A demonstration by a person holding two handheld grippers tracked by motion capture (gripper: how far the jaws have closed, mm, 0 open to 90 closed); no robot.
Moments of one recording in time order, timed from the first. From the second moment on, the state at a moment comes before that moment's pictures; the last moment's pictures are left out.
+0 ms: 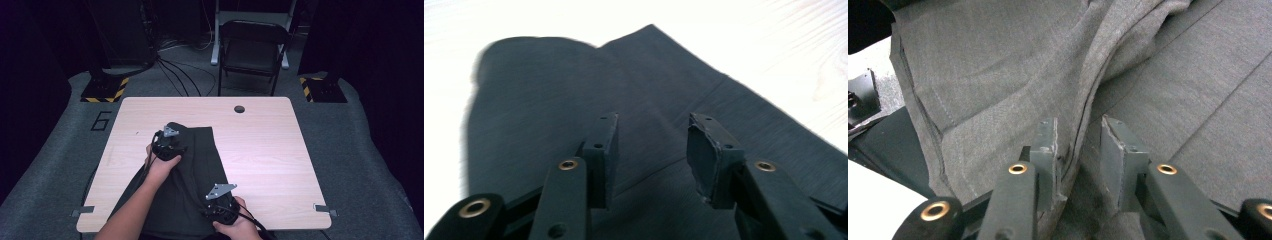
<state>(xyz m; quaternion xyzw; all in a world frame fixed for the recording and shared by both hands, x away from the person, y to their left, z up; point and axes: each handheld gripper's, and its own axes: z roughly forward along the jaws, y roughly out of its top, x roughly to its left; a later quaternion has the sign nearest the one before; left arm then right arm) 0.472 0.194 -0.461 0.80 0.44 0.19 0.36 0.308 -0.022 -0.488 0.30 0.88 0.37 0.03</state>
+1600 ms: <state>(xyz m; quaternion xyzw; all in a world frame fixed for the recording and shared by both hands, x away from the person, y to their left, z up) 0.476 0.183 -0.398 0.77 0.43 0.23 0.41 0.312 -0.042 -0.440 0.28 0.85 0.44 0.05</state>
